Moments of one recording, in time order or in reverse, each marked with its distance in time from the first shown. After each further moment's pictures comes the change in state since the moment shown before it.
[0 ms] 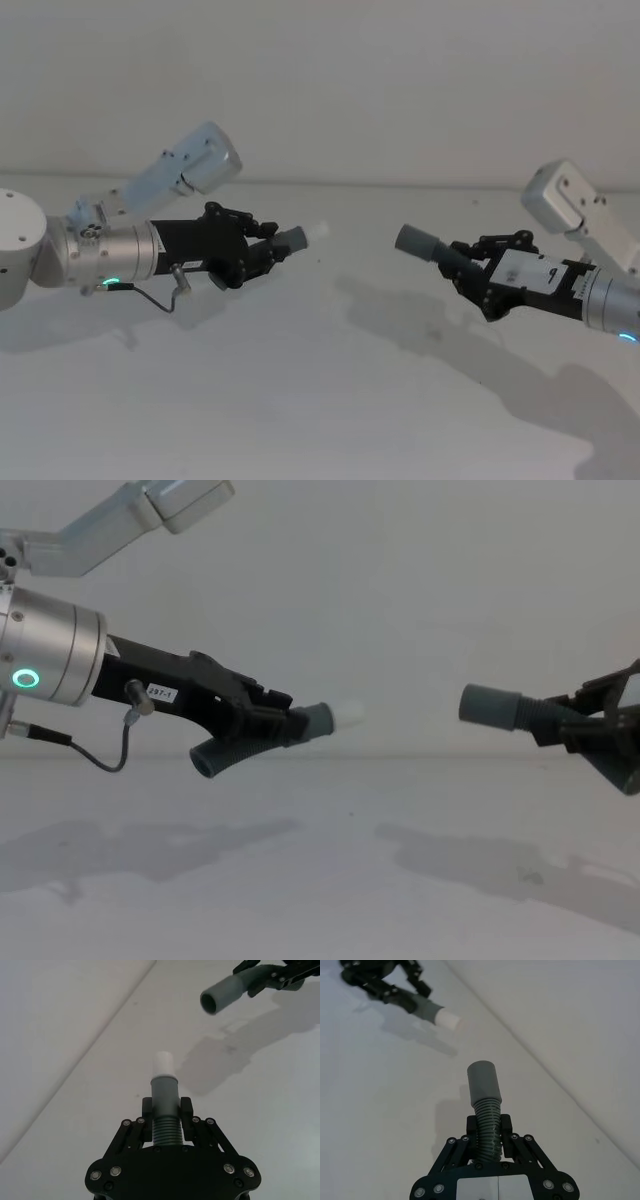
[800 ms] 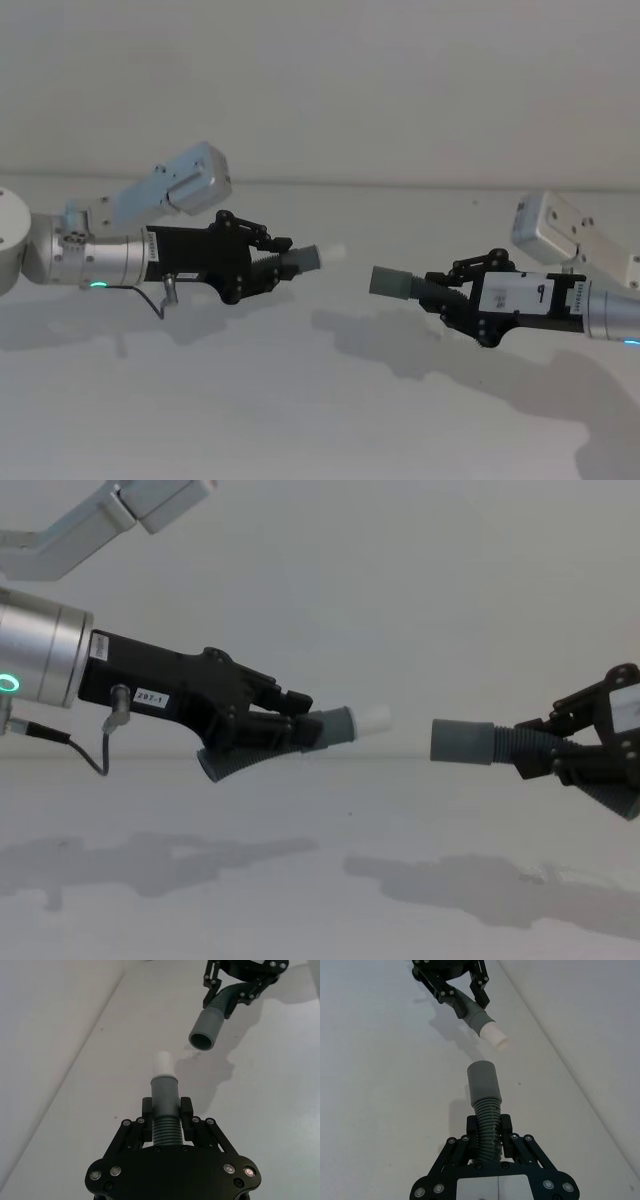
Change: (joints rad) left arm -0.054 0.028 0.054 0.079 -0.031 -0.223 -0.179; right arm 0.082 0.059 -0.095 0.045 0.005 -0.154 0.197
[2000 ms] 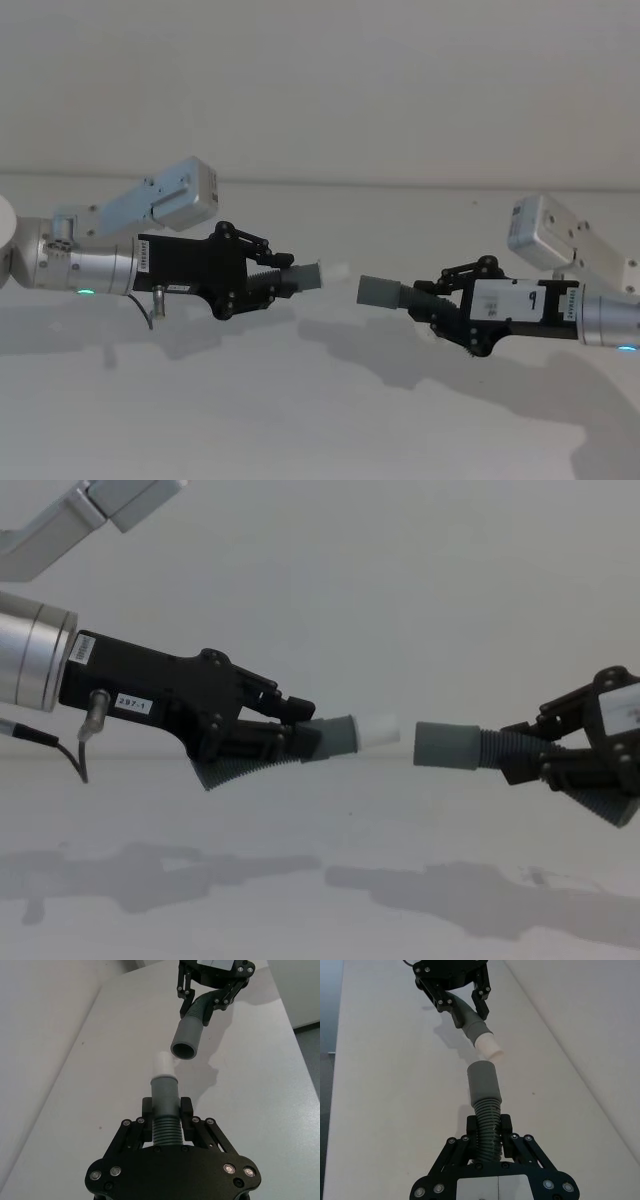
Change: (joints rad) left arm -0.011 0.037 0.033 -0.003 -0.042 -0.083 -0.074; right arm 0.007 0.014 -0.032 -0.014 0.052 -0.004 0.015
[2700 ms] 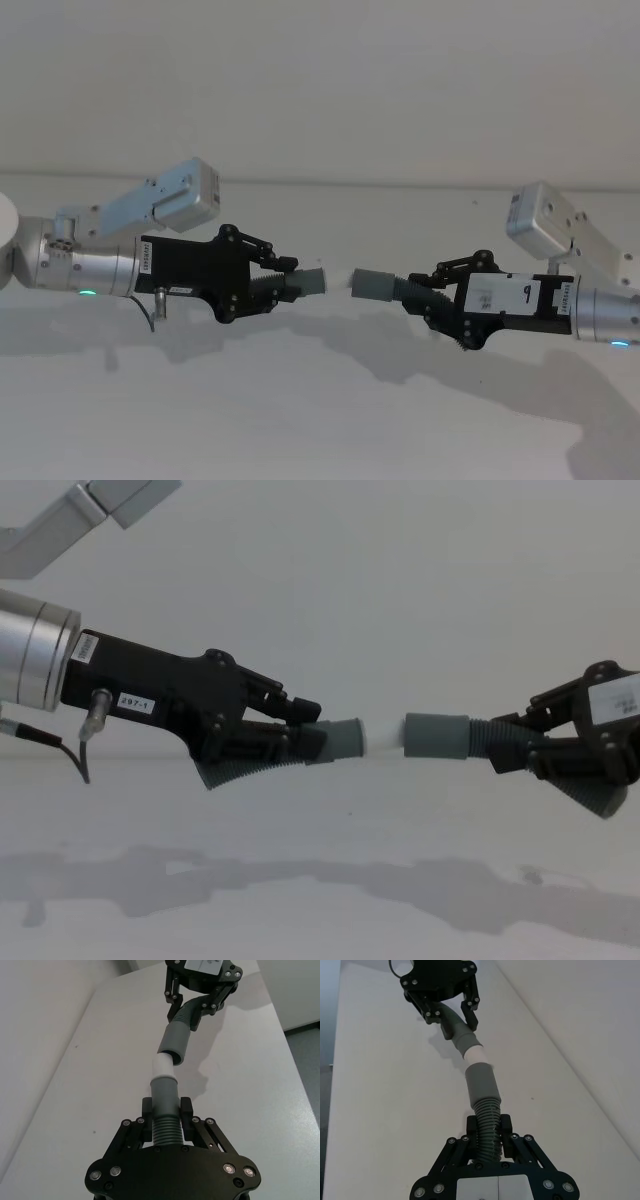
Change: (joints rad) left arm -0.011 0.005 0.019 -0.002 -0.022 0.001 -0.015; right arm 0.010 -0.014 -0.006 0.011 0.036 0.018 -0.017
